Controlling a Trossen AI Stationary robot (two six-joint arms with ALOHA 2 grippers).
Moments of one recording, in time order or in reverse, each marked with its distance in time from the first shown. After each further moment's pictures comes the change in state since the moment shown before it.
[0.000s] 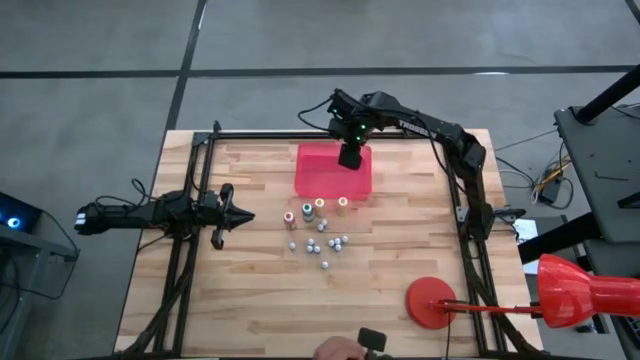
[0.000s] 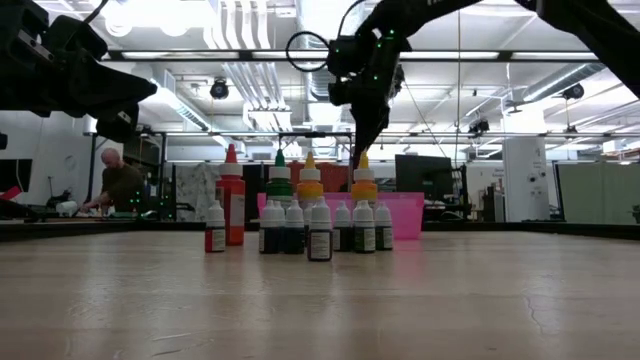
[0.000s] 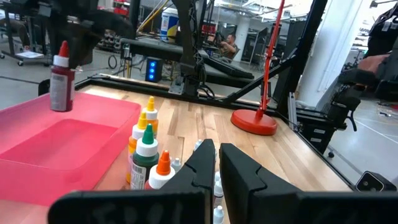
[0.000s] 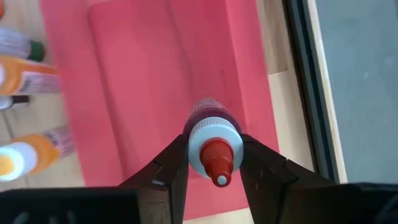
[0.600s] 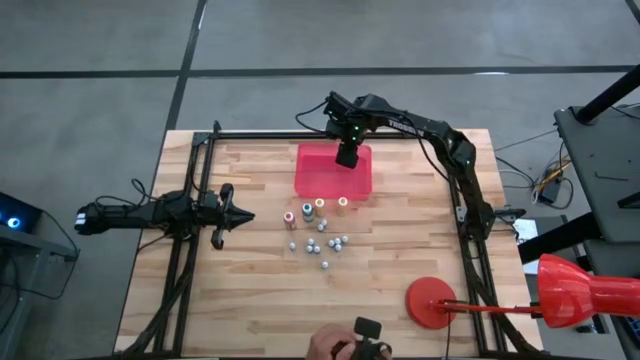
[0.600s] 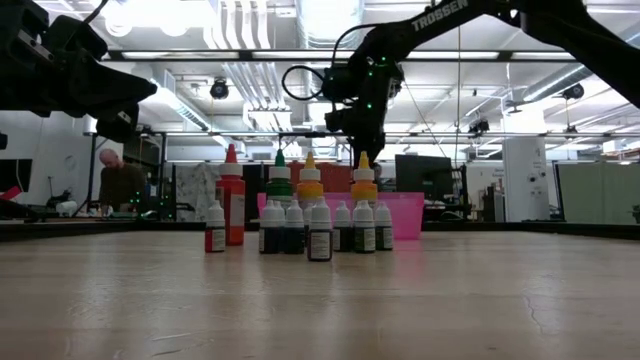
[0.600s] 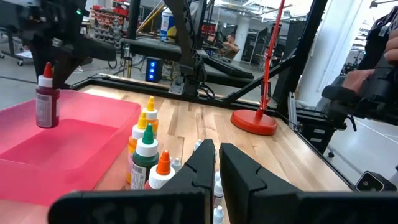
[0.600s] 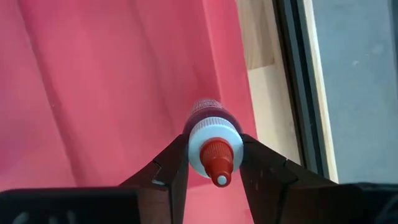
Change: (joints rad) left arm 0.000 0.000 0.000 0.000 0.000 0.000; right arm -0.028 0.095 0.000 0.055 0.056 -0.036
